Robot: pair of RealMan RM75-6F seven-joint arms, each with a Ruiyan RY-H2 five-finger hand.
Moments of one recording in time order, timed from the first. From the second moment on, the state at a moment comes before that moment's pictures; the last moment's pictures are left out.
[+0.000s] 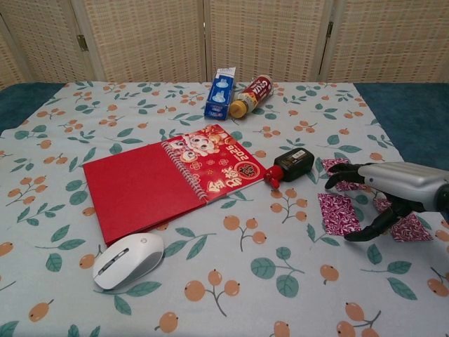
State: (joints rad) left arm -0.02 -1.29 -0.02 -1.40 1.47 1.50 -0.09; right arm 0.57 -1.52 0.05 -1.38 -1.22 0.84 -0.22
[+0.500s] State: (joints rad) left arm -0.02 -1.30 -0.02 -1.39 1.47 1.49 -0.09; right arm 0.57 -1.54 0.04 -1.36 -1.23 0.87 -0.23
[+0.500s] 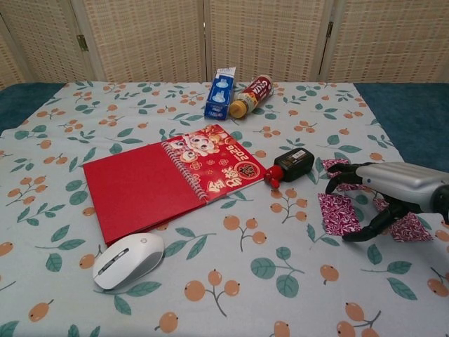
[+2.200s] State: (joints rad) left arm -0.01 -1.29 -0.02 -1.38 1.49 1.50 -0.10; right arm 0.48 -1.47 0.04 -1.44 -1.28 1.01 -0.17
